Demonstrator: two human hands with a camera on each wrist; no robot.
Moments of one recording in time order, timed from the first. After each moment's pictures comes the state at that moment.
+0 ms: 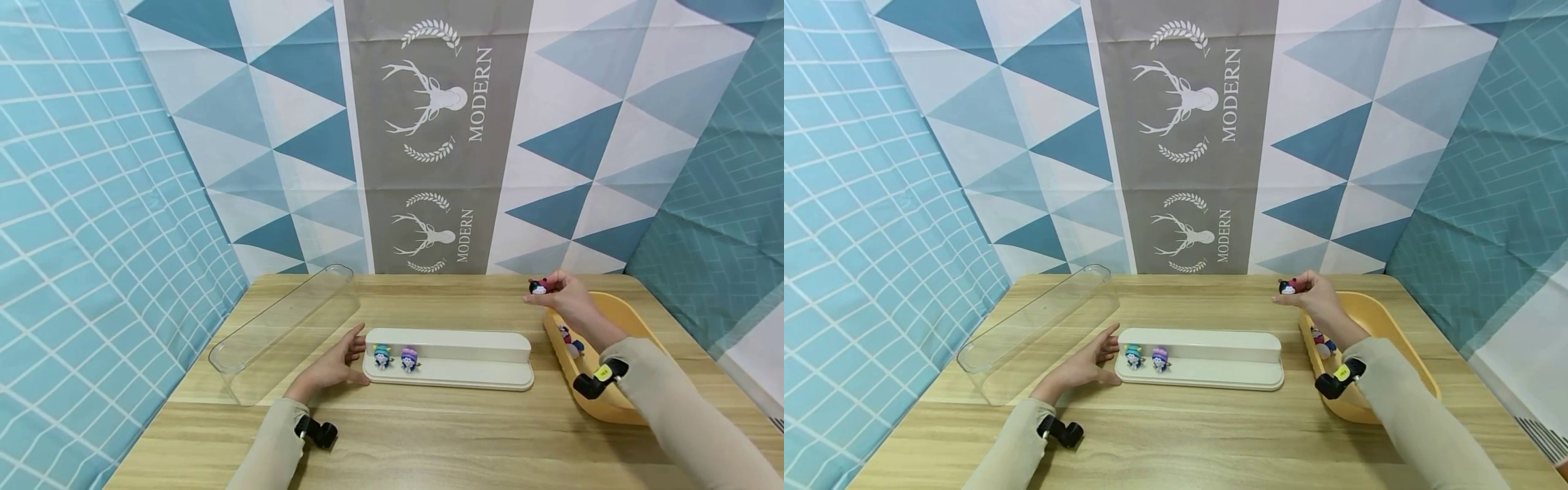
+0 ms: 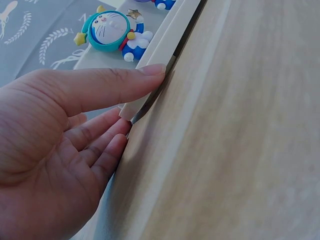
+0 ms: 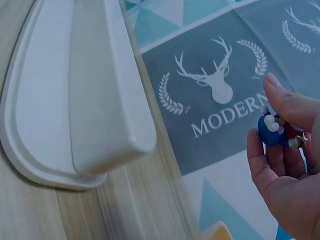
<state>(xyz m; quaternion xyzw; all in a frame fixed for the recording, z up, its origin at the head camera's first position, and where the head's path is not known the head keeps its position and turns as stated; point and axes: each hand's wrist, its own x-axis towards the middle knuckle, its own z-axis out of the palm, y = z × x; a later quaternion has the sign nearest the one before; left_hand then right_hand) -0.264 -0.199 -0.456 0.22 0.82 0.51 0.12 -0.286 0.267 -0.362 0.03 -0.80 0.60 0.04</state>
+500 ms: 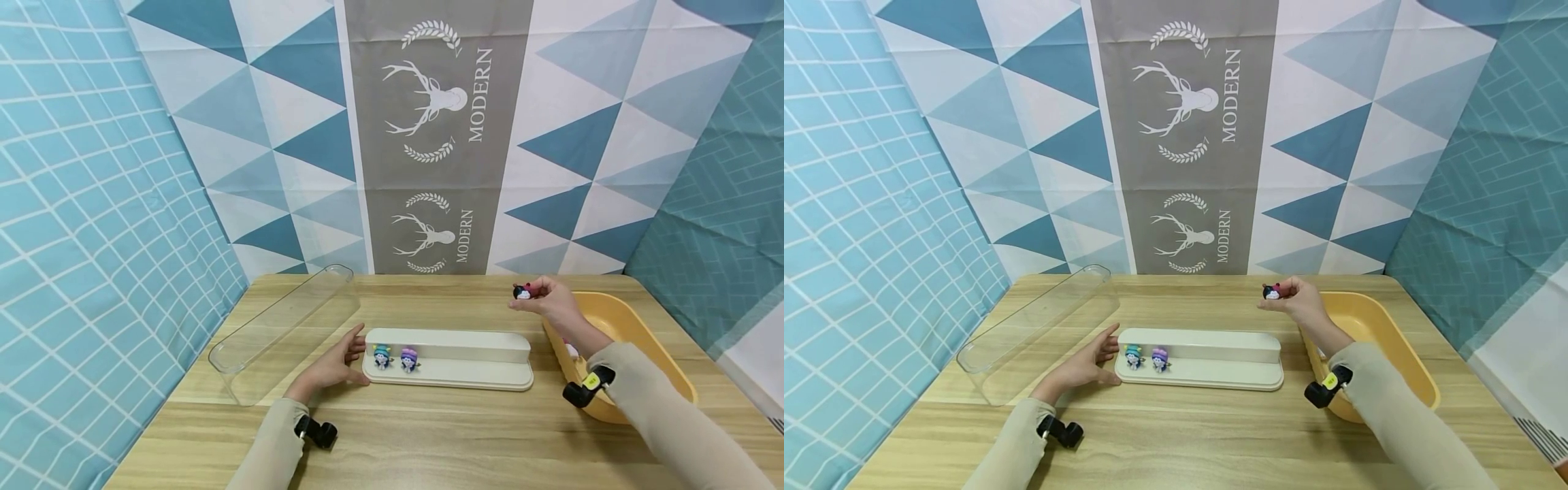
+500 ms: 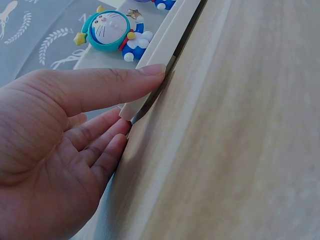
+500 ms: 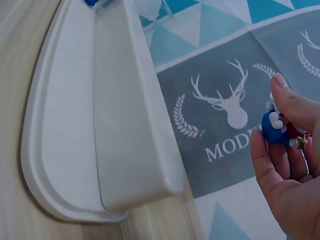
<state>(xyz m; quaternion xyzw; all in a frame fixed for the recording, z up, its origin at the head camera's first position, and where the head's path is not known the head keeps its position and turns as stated) -0.264 -0.199 -0.455 0.21 0.83 0.51 0.12 -0.280 0.245 -0.371 0.03 -0.82 0.57 0.06</state>
